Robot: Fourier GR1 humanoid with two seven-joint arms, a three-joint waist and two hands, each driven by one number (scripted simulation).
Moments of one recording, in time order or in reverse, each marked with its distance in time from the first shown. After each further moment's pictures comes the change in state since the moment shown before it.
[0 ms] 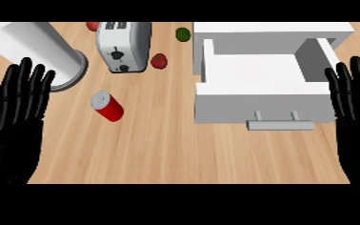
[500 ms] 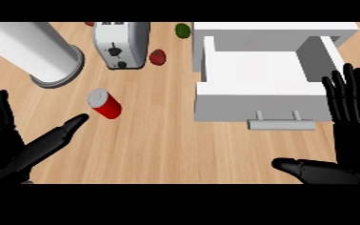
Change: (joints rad) left arm 0.031 -0.100 0.080 0.053 -0.263 0.479 0.172; right arm 0.042 0.024 -0.025 0.023 -0.019 -0.040 0.111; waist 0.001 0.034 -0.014
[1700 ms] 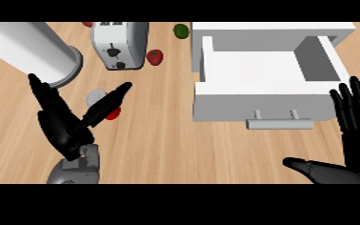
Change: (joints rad) left arm -0.210 -0.012 -0.227 0.292 -0.365 0.496 0.436; right arm 0.069 0.000 -0.082 0.036 -0.039 0.032 0.030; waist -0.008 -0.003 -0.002
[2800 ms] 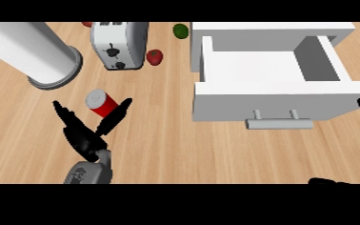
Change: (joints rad) left arm 0.048 -0.001 0.051 0.405 0.694 0.150 -0.700; right arm 0.061 -0.018 -0.084 -0.141 -0.072 0.061 0.080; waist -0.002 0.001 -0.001
